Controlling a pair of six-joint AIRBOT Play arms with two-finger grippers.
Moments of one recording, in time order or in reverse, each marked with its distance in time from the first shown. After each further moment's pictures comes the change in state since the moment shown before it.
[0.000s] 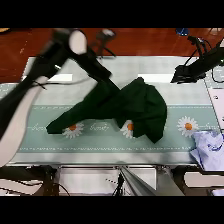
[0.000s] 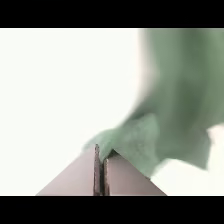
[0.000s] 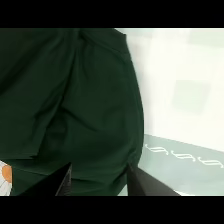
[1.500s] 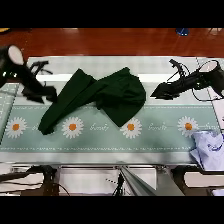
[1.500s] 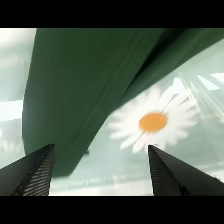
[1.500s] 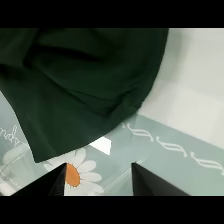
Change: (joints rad) left arm 0.553 0.196 -0.542 -0.063 -0.226 0.004; right arm -0.001 -0.004 -0.390 0.399 -0.182 -0.230
